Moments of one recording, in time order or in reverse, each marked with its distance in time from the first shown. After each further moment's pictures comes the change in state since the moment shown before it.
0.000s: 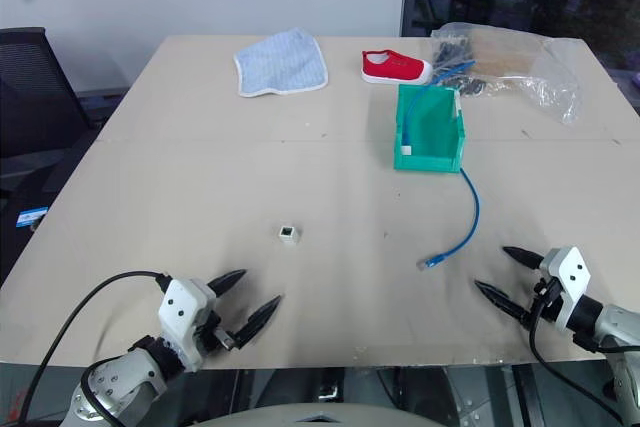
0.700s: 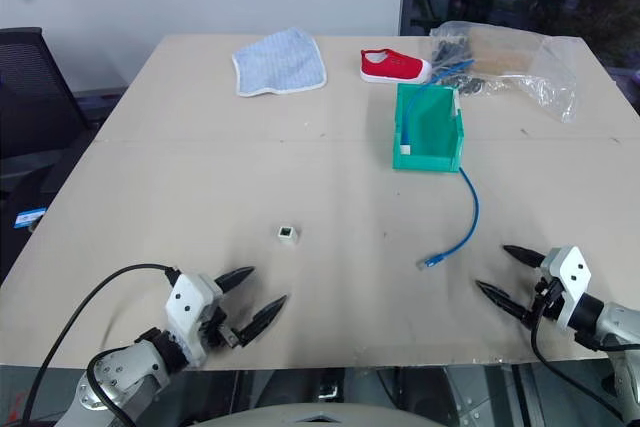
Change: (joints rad) left arm -0.061 0.030 -0.007 0.001 -0.013 0.042 -0.056; right arm -0.044 -0.022 -0.001 0.031 -0.012 -0.035 0.033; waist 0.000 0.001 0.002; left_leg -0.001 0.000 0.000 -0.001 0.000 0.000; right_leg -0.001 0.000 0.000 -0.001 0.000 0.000
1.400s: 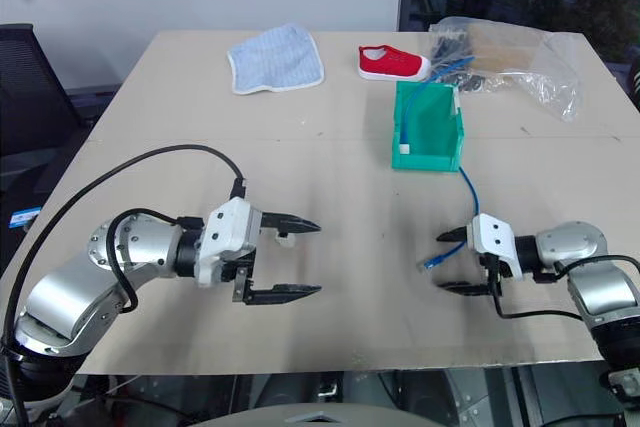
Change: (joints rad) left arm -0.705 0.352 -0.160 -0.091 -0.235 0.350 -0.420; right arm -0.441 -0.142 0.402 0.042 -0.189 0.036 0.286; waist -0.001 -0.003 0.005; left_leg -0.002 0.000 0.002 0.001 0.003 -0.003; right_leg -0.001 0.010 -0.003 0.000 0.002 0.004
